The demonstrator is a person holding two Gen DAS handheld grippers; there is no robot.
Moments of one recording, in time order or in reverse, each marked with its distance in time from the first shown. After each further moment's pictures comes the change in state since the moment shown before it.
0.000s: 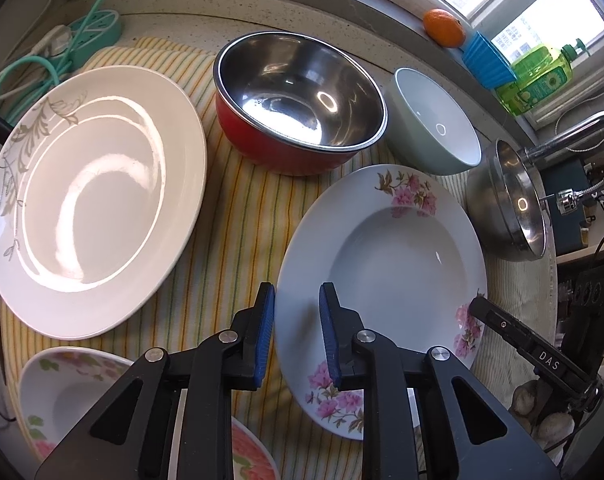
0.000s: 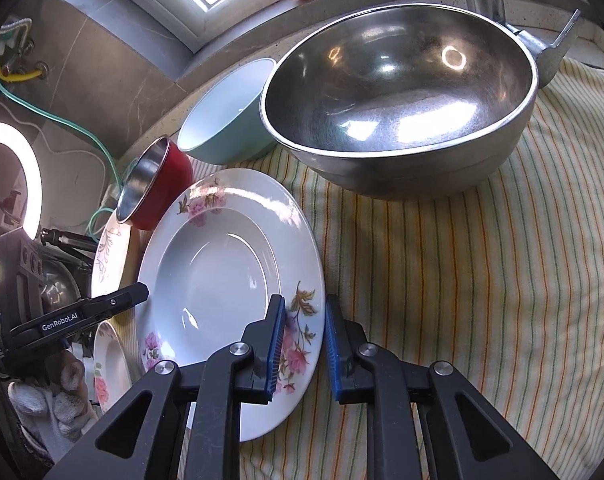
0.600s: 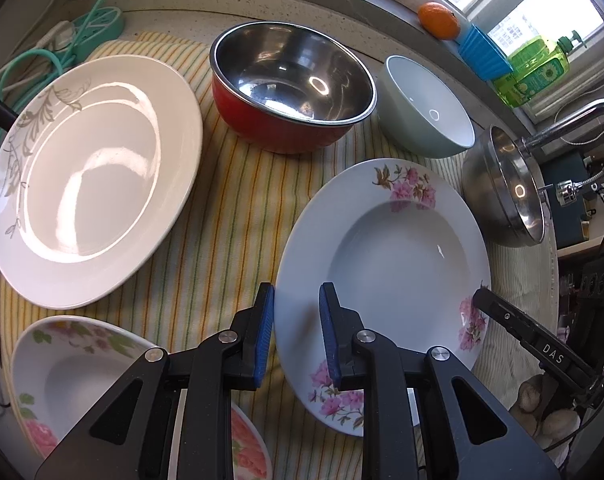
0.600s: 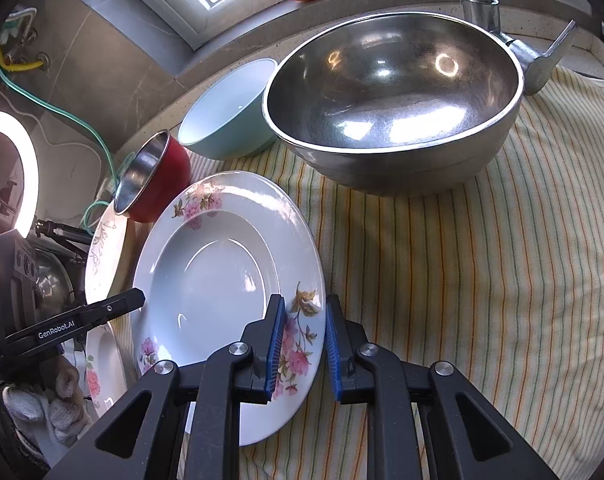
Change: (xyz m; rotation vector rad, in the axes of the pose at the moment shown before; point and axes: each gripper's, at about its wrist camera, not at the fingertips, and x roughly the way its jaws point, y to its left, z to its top) left arm -0.002 -0.006 -0.014 0.002 0.006 0.008; right arm -0.008 0.001 -0.007 -0.021 -0.006 -0.034
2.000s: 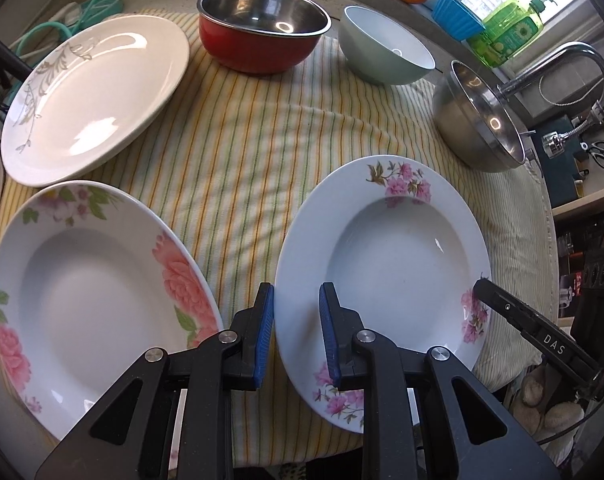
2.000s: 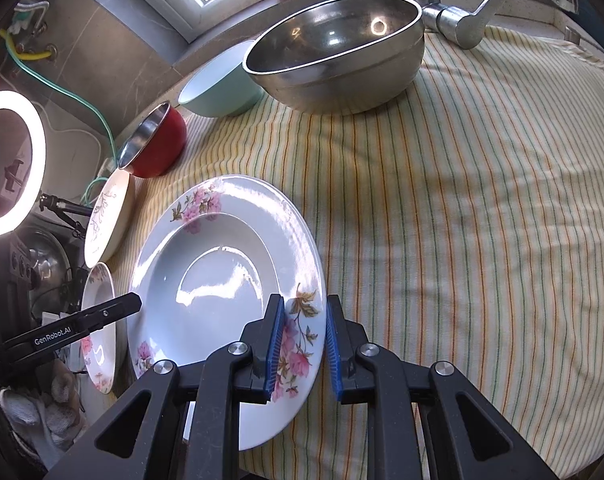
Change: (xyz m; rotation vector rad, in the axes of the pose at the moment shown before) left arm -0.007 -0.028 -0.063 0.031 0.032 0.007; right arm -0.032 -0.021 -0.053 0.009 0.000 -0.019
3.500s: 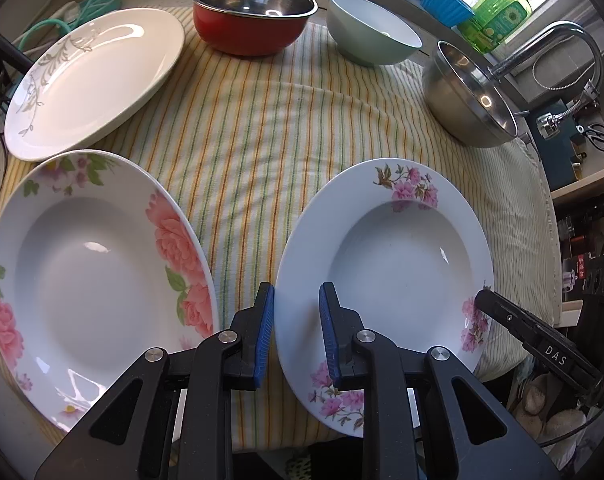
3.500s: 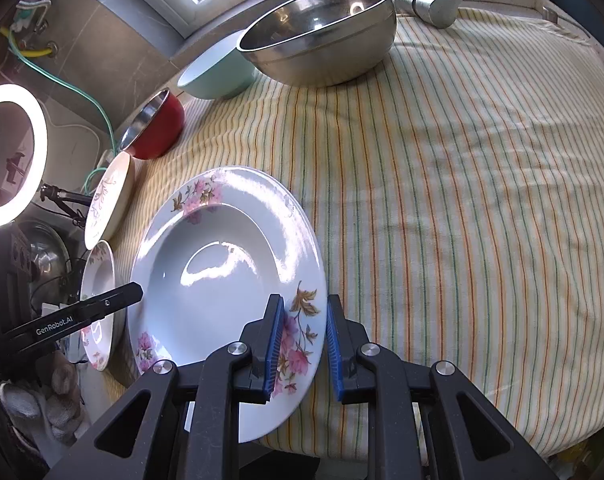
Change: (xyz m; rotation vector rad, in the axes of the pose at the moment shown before) left arm -0.001 -0.005 -0.018 0.027 0.006 0.004; right arm -0.010 -0.003 -0.022 0.019 0.010 -0.006
